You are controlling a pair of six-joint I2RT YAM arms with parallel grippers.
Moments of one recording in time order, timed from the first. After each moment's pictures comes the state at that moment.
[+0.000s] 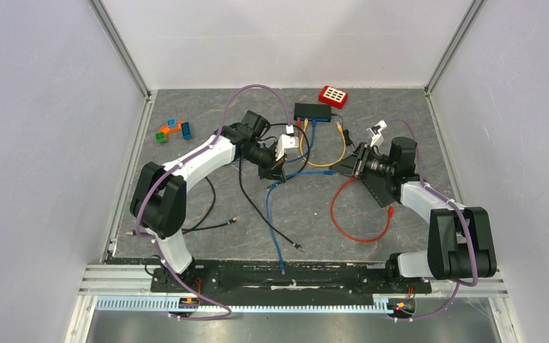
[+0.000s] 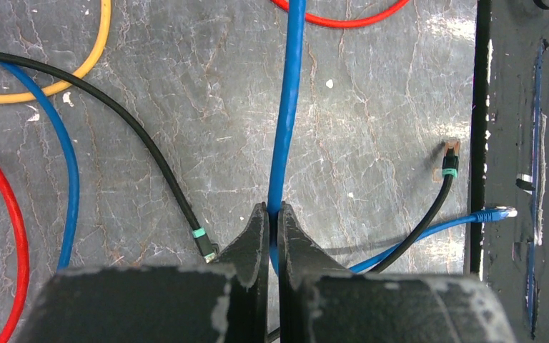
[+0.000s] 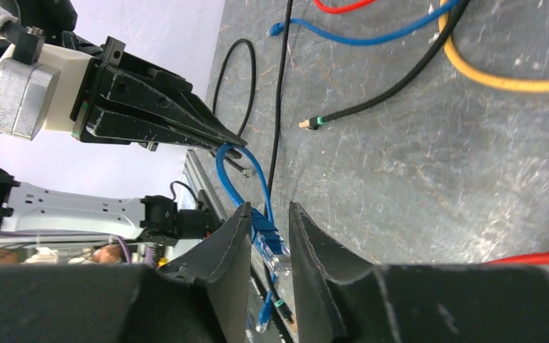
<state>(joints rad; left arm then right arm) -0.54 1.77 1.35 -0.66 0.80 0.69 0.03 1.37 0.59 0.34 -0.98 0.71</state>
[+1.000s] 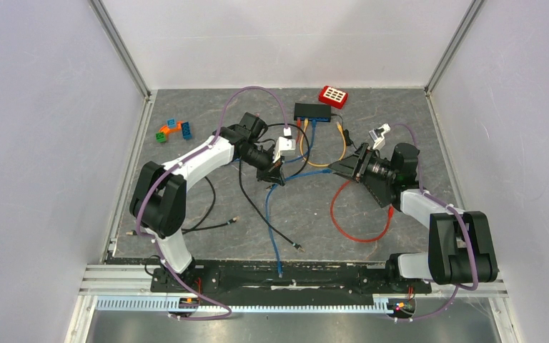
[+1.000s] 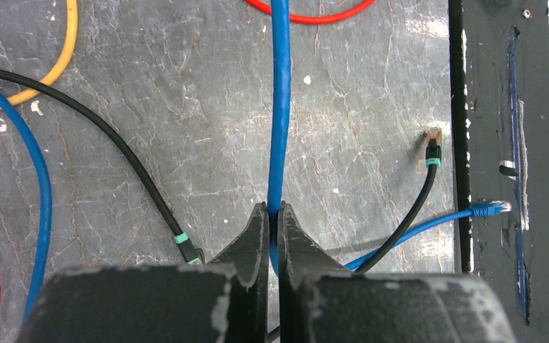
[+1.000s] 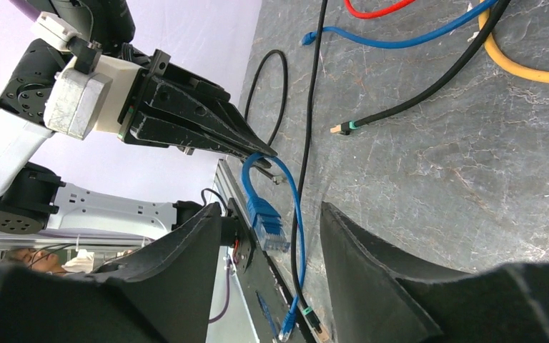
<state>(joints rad) -0.53 1.78 1.32 -0.68 0.87 0.75 0.03 1.34 0.50 0.55 -0.99 0.89</state>
